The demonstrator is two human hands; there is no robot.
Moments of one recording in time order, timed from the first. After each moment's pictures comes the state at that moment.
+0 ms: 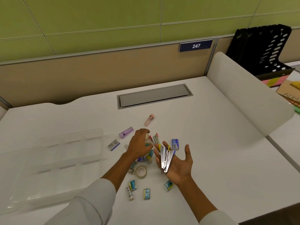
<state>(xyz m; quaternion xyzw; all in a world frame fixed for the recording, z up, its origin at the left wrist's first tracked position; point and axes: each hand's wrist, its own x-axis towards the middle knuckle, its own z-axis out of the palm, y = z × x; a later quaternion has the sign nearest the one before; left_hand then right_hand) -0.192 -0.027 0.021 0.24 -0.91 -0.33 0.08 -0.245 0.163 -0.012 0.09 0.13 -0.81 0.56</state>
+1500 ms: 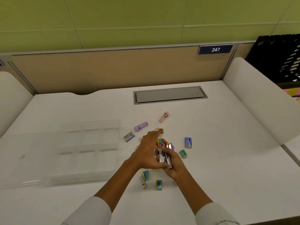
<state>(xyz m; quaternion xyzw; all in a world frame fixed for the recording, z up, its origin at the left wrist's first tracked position) -0.108 -0.005 0.053 0.10 -0.93 -0.35 0.11 -0.197 0.114 0.012 0.06 0.33 -0.77 0.54</state>
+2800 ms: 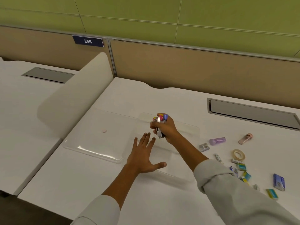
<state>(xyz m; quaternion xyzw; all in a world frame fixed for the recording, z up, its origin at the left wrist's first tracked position) 0.130 -0.188 0.002 0.40 -0.91 -0.13 0.00 -0.031 -0.208 0.066 -0.26 0.63 -0.53 0.50</state>
